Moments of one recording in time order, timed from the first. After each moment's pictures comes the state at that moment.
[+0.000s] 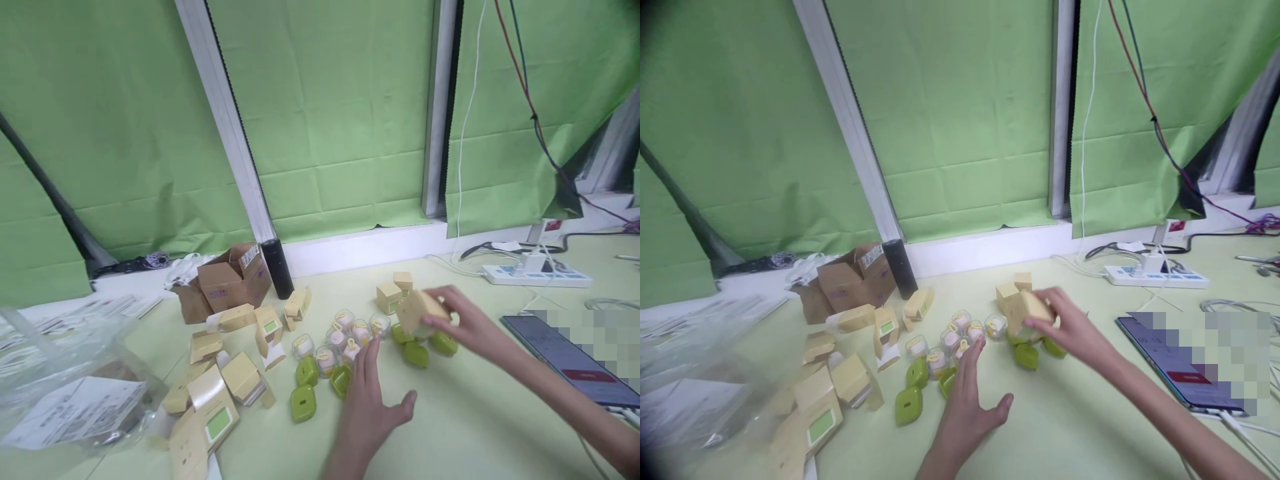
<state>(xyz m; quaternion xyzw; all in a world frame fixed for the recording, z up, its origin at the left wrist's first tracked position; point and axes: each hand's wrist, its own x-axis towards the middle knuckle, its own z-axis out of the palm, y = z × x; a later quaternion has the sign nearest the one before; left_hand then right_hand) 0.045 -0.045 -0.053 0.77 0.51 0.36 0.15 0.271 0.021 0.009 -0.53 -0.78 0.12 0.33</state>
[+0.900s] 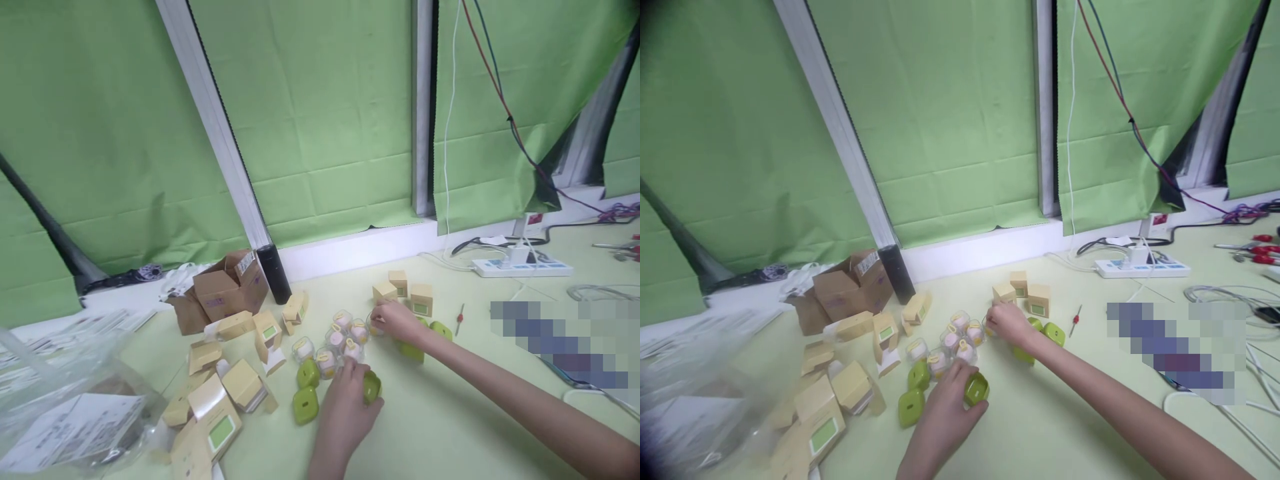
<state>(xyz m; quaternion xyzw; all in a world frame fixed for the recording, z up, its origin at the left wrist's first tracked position) 0.012 -0.053 -0.026 0.75 0.58 0.21 0.22 0.180 0.068 -0.013 -0.51 -0.83 0.11 0.21</state>
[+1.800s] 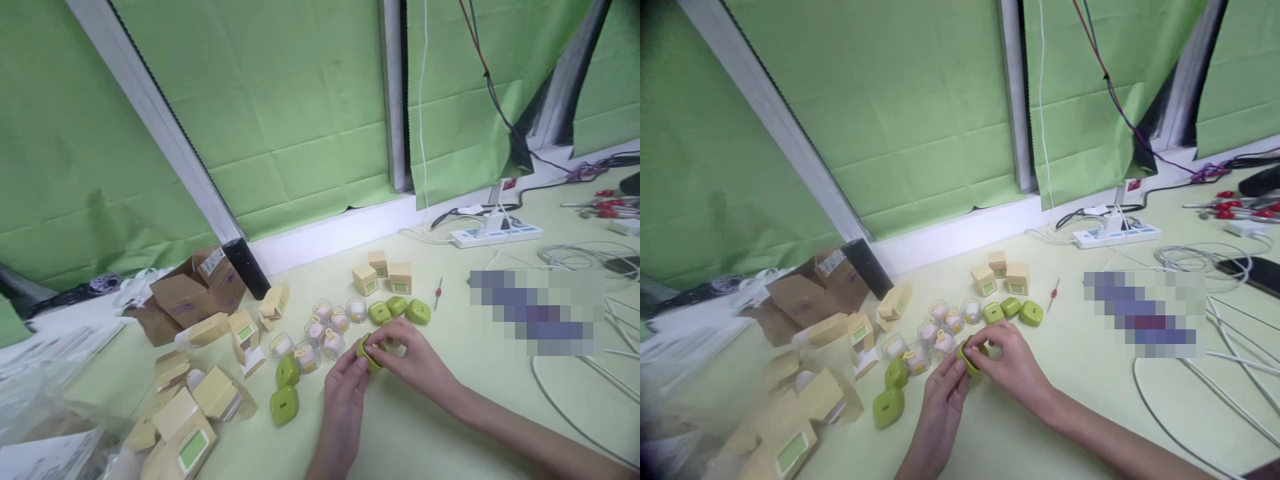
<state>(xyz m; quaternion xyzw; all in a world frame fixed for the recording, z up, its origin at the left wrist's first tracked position) 0.057 -0.052 -0.032 0.35 0.32 0.54 0.69 0.197 -0.034 -0.017 -0.48 -0.70 0.26 0.47</state>
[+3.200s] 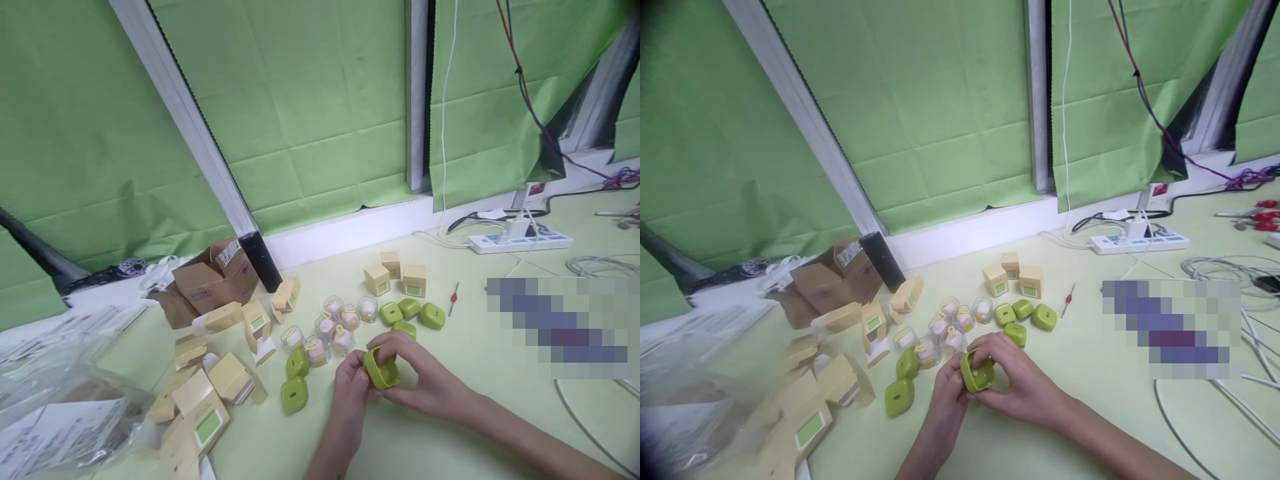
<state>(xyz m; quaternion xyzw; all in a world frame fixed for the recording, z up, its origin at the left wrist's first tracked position) 0.050 -0.052 -0.033 0.37 0.39 0.52 0.66 0.202 -0.044 -0.024 -0.29 -0.82 0.28 0.41</state>
